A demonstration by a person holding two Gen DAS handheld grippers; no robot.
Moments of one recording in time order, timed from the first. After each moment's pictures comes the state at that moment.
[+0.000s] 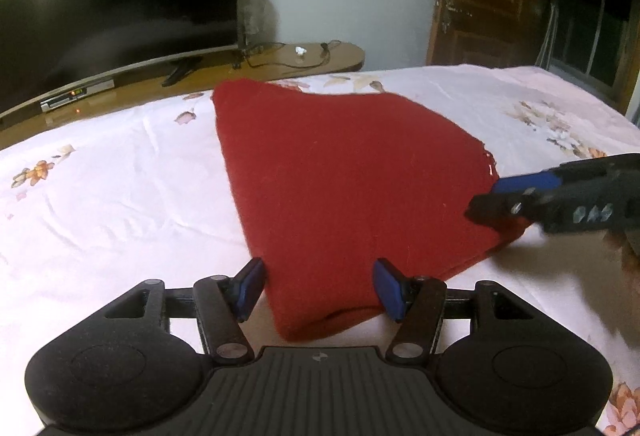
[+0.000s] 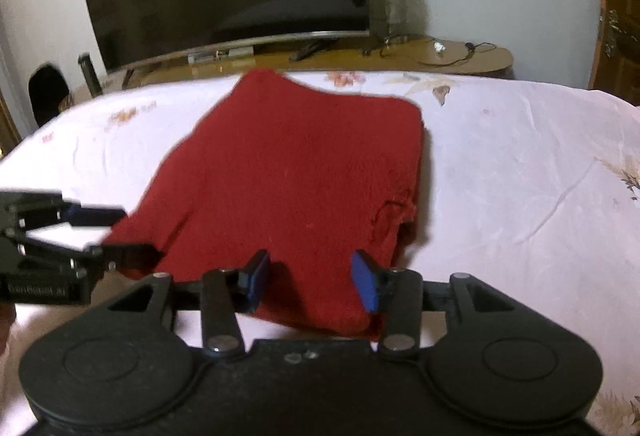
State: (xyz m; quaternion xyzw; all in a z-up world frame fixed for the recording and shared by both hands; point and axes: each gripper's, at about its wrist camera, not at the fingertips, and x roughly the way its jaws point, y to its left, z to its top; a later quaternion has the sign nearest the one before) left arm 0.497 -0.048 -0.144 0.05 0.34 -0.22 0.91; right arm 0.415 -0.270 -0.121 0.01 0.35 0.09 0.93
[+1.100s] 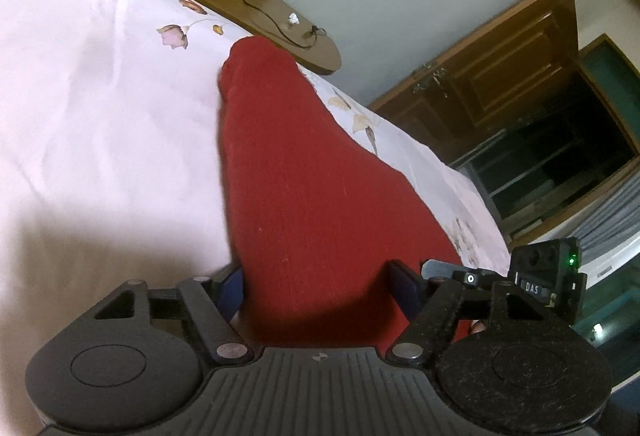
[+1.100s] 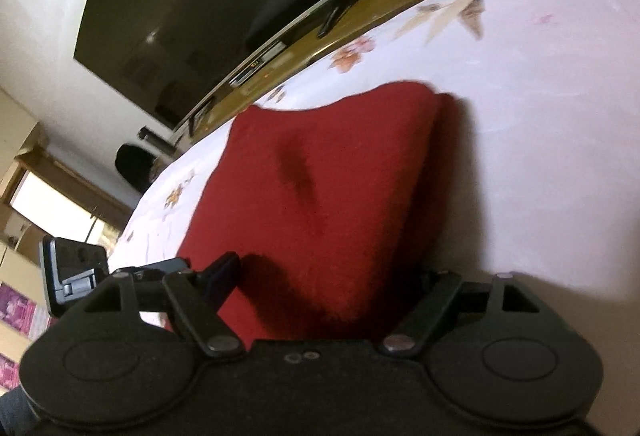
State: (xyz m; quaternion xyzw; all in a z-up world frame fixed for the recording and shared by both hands) left arm 0.647 0.010 -0.198 -0.27 0.43 -0.33 0.80; right arm 0.541 -0.348 -0.151 0.25 0.43 0.23 0.84
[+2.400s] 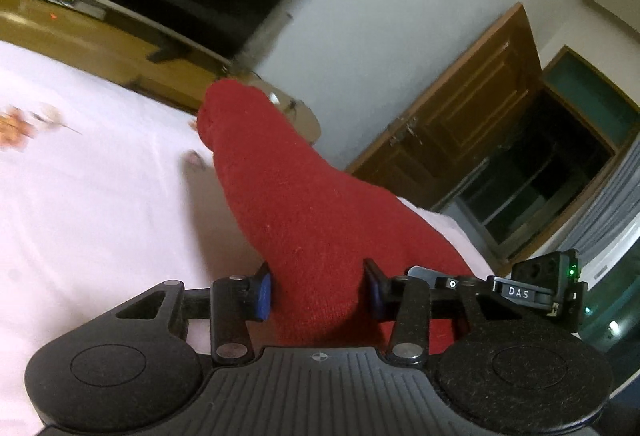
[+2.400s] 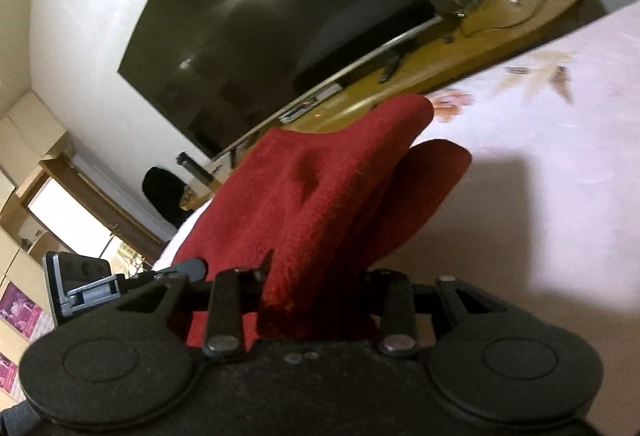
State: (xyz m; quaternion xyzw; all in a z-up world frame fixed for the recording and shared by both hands) left arm 0.602 0.116 -0.116 -0.26 0.33 -0.33 0.85; right arm 0.527 -0.269 -0.089 0.25 0.35 0.25 0.87
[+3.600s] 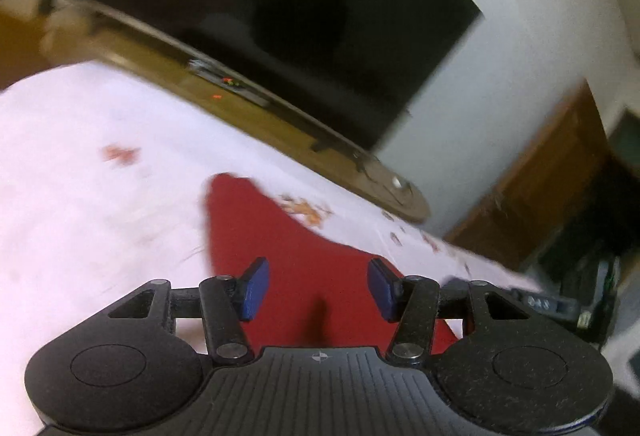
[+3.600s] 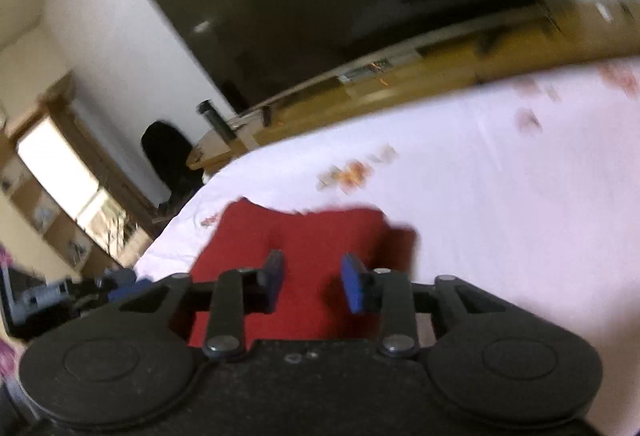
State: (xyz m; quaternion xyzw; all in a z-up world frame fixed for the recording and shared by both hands) left arm 0.543 0.395 -0.132 -0.26 0.28 -0.19 0.90; right arm 0.535 -0.021 -0.092 0.14 0.34 0.26 0.89
